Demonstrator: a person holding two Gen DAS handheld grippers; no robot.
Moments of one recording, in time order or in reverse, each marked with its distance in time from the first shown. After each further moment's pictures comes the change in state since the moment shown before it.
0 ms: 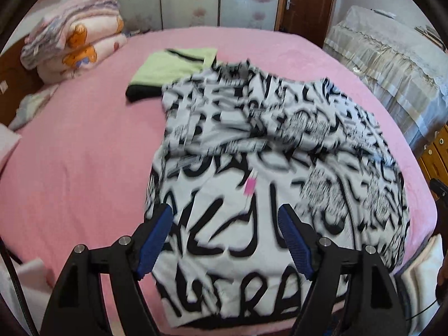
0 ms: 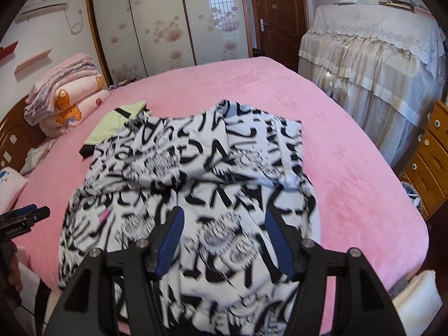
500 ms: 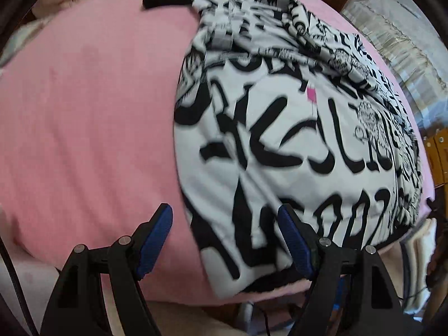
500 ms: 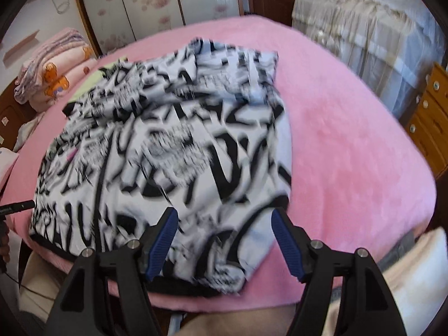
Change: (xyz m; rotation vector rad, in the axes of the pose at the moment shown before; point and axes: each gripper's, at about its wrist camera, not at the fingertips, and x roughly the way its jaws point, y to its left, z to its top) left arm 0.069 0.086 -0.082 -0.132 0.279 -0.115; right arm 0.039 -0.070 -0.093 0.028 0.222 0.007
